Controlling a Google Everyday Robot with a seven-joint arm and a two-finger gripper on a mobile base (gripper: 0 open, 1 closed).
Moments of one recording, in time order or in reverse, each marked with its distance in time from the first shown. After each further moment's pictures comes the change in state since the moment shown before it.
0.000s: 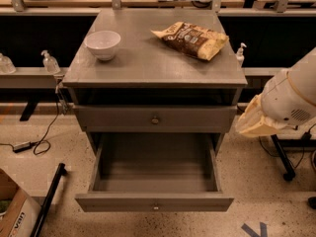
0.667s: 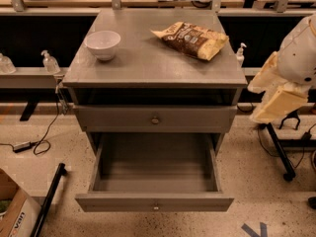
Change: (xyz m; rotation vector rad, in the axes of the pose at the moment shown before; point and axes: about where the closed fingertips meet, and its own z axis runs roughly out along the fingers) arm -0.032 -0.005 -0.084 0.090 0.116 0.039
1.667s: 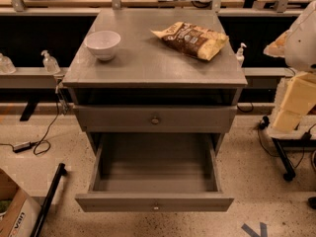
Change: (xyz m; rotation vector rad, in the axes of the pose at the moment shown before) arm 0.004 -0.009 -0.022 0.048 0.072 0.039
